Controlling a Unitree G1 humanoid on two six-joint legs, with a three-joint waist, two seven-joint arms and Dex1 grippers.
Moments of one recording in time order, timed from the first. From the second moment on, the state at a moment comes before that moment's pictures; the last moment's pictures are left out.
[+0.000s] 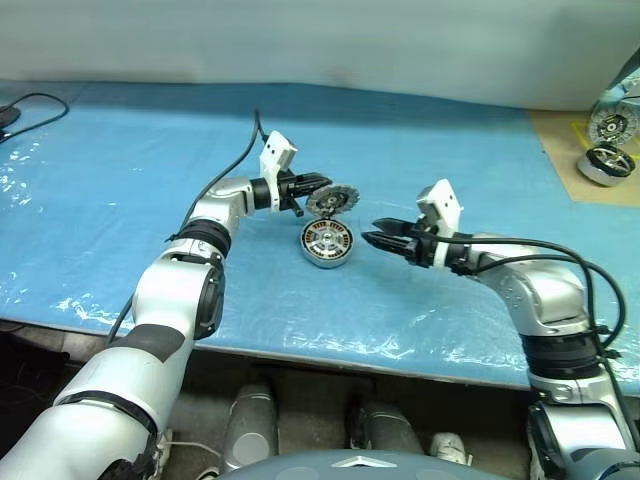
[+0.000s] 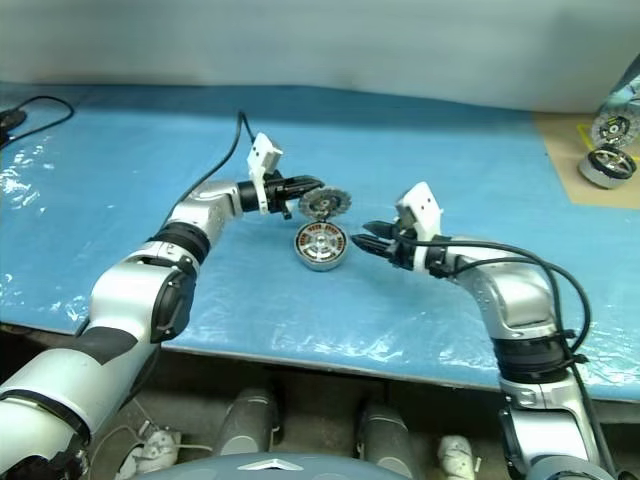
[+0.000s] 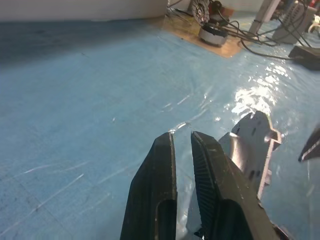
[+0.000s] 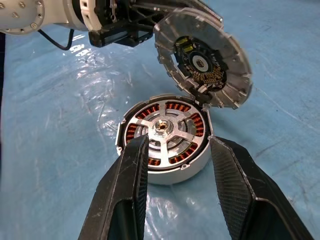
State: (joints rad) left arm -1.18 0.20 0.07 1.29 -0.13 -0.04 -1.16; right arm -0.40 -0.57 -0.03 -0.23 0.45 0.82 0.83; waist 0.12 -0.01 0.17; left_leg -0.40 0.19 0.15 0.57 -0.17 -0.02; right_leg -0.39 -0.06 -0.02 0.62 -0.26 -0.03
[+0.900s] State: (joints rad) left arm -1.05 0.21 -0.07 1.23 0.02 -0.29 -1.31; right arm -0.43 -0.60 -0.04 -0.25 0.51 0.83 0.76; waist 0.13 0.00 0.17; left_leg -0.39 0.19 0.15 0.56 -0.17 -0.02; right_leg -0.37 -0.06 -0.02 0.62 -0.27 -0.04
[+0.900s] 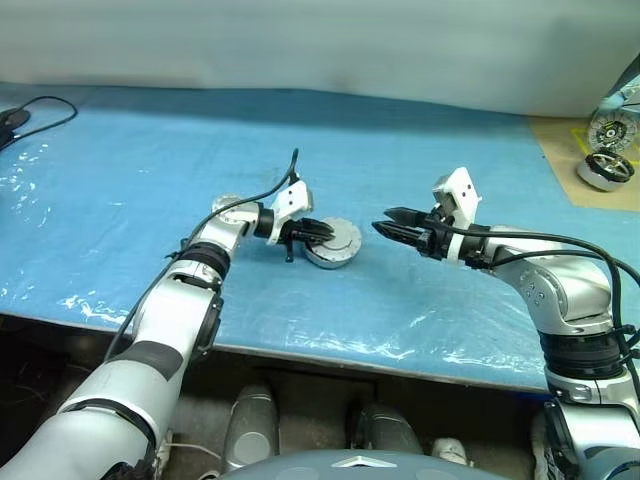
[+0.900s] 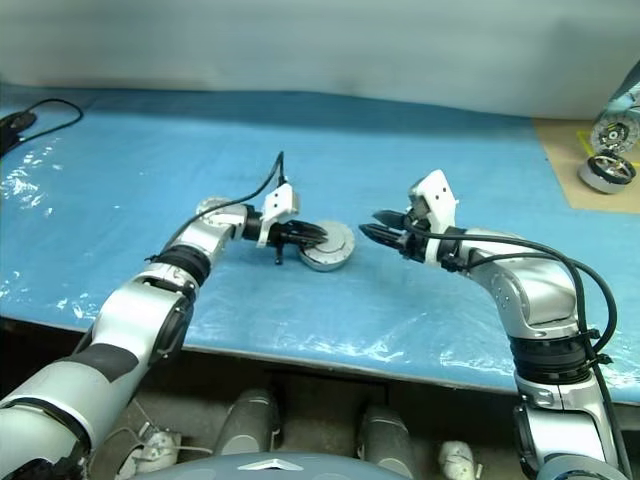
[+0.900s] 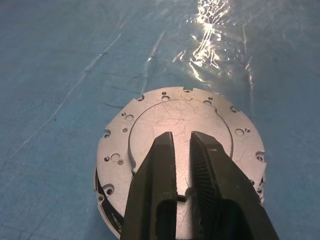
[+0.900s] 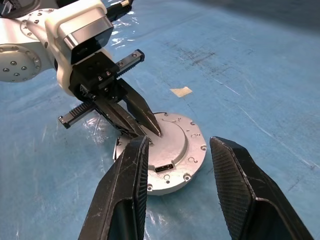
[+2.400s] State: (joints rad) left arm -0.14 0.51 0.08 -0.16 -0.45 0.30 -1.08; right arm -0.65 -0.34 0.27 0.30 0.16 0.34 0.88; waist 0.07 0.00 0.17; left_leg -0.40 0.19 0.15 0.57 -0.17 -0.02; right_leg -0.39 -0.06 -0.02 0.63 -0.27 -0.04
